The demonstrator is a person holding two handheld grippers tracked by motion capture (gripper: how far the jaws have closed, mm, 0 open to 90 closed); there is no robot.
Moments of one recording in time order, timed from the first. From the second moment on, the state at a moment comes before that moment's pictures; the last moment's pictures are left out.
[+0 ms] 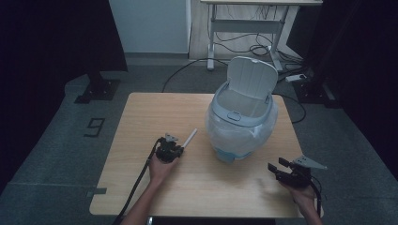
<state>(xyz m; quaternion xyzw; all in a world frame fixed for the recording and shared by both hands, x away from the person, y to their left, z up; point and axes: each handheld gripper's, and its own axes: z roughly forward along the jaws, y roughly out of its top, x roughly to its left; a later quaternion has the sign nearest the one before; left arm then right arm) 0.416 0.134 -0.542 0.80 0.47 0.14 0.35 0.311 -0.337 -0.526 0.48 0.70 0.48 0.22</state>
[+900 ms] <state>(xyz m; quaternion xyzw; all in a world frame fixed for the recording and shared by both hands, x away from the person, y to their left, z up) 0.393 0.152 -0.493 0.77 0.43 0.16 0.44 0.311 -0.340 -0.527 0.48 0.70 0.48 0.22</state>
